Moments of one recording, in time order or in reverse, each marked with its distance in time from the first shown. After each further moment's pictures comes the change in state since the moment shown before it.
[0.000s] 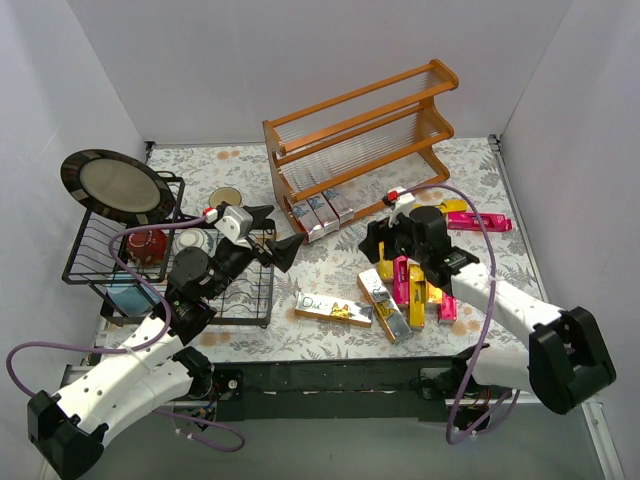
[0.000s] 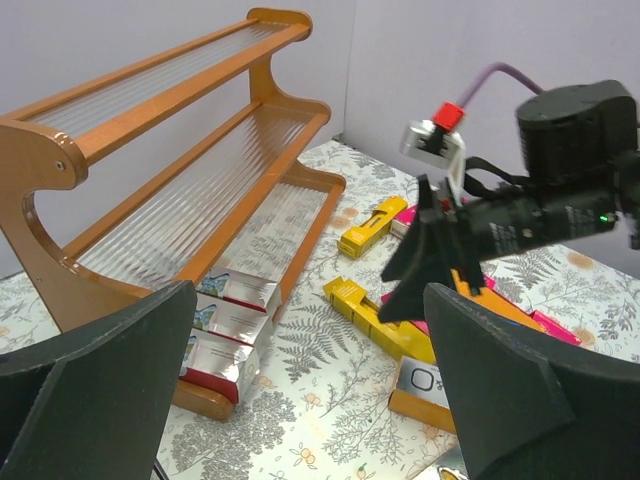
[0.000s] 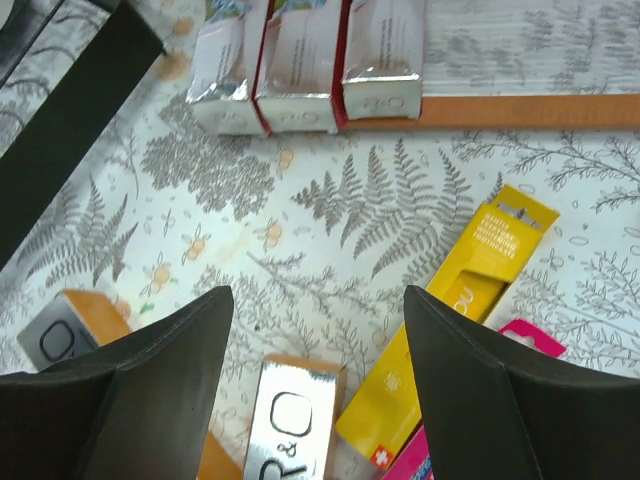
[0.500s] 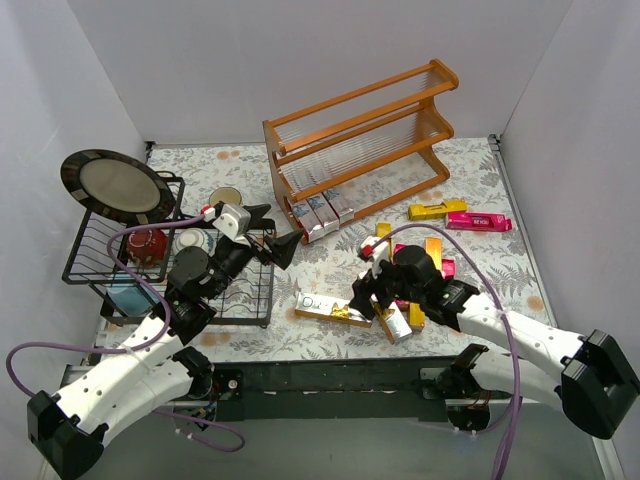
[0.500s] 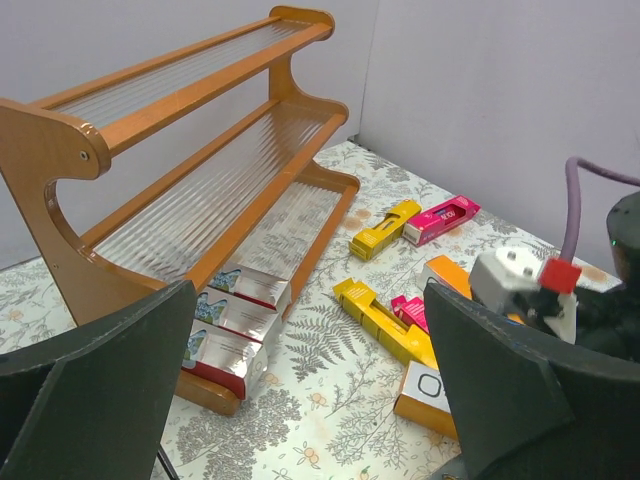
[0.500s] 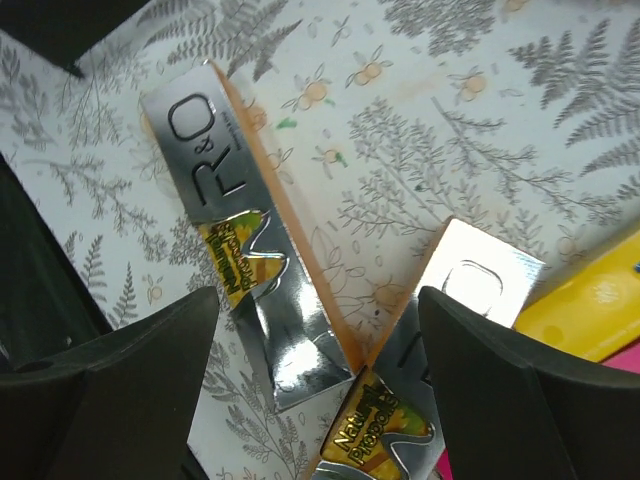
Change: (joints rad) left arm 0.000 -0.001 0.008 -0.011 -0.052 -0.016; right arm 0.256 -0.252 -0.187 -0.193 -0.060 -0.108
